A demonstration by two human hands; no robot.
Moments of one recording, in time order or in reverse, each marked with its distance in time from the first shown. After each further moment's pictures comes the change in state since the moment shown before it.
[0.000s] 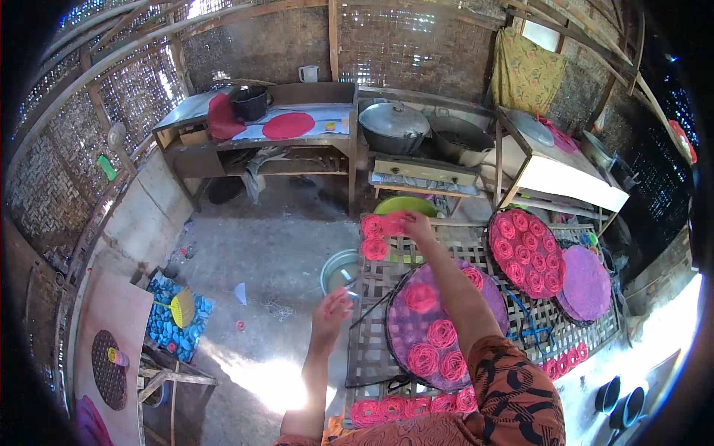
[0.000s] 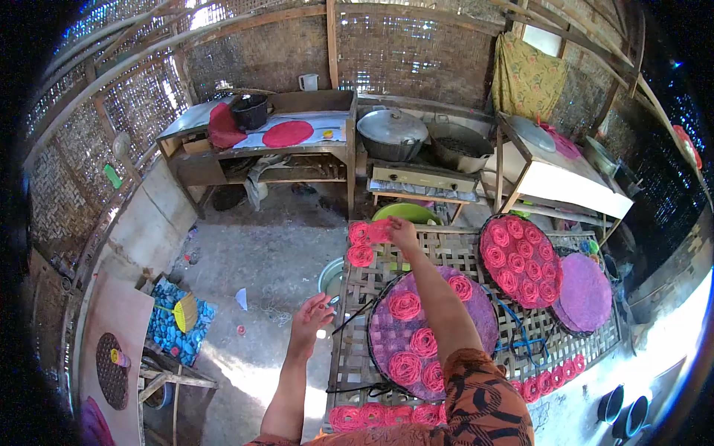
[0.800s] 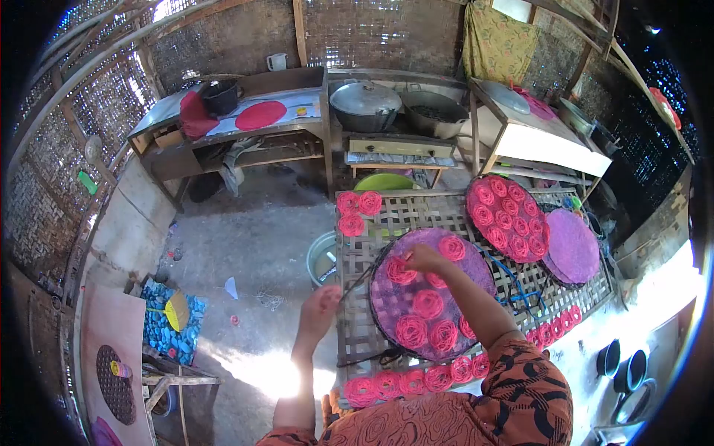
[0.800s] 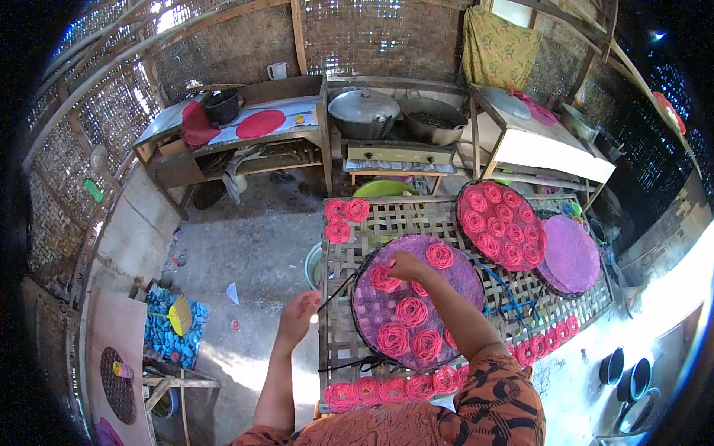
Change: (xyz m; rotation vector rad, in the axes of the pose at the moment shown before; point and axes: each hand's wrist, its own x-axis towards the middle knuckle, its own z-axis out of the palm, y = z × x) left_hand -0.024 -0.008 -0.002 0.604 -0.099 0.237; right_hand -0.149 0.007 -0.067 -1.083 -0.339 0.034
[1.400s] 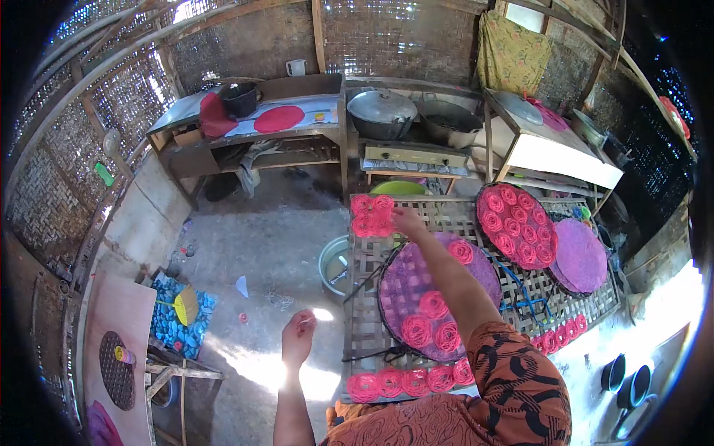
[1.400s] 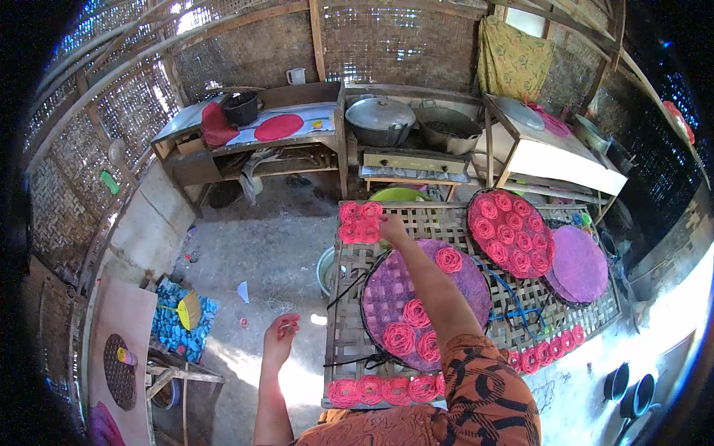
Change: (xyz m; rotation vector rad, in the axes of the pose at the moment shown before) left_hand -0.079 -0.017 -0.051 -0.128 0.136 -0.202; right_hand 0.125 -0.026 0.009 0.433 0.484 0.011
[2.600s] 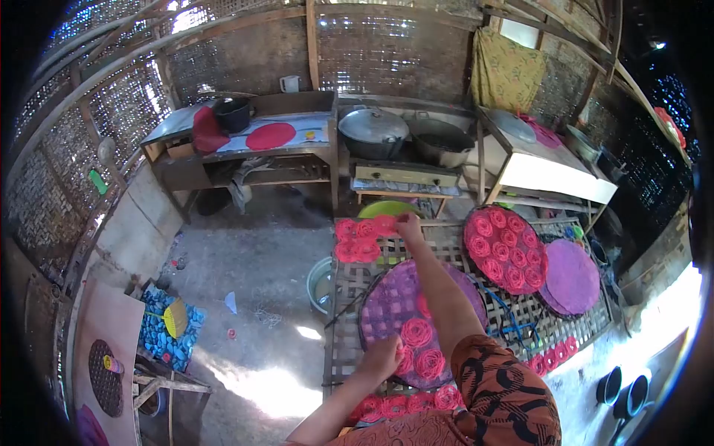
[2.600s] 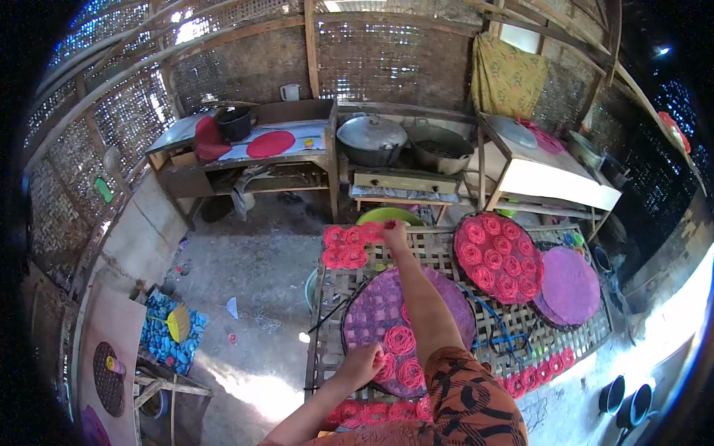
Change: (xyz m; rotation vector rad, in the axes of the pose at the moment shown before) left_hand 0.002 0.031 0.203 0.586 -0.401 0.479; right_hand 0.062 0.046 -0.036 0.456 0.138 0.051
